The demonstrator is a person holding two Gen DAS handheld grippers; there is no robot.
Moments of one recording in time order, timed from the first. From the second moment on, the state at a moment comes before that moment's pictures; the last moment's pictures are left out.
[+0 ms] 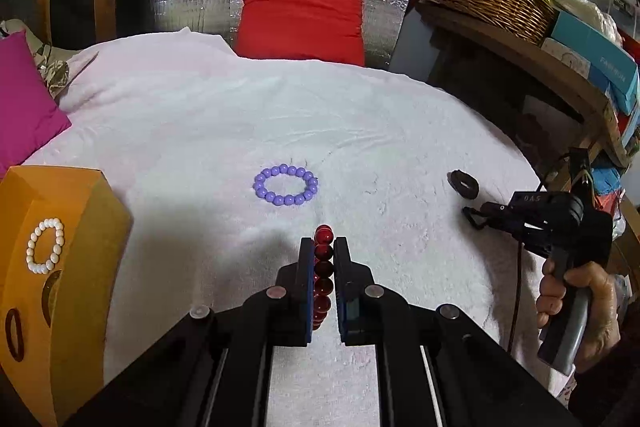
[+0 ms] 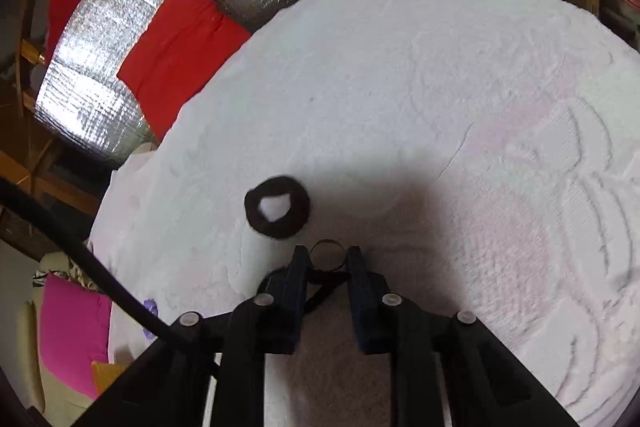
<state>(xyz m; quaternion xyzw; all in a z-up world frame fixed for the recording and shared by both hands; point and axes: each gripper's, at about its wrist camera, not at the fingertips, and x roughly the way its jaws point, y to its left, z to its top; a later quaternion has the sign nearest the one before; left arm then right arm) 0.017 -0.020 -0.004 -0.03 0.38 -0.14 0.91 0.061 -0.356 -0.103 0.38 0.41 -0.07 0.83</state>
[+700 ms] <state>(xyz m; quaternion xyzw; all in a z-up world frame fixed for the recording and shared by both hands) -0.020 0.009 0.035 -0.06 0.33 -0.12 0.93 0.038 -0.318 -0.043 0.34 0.32 0.02 0.88</state>
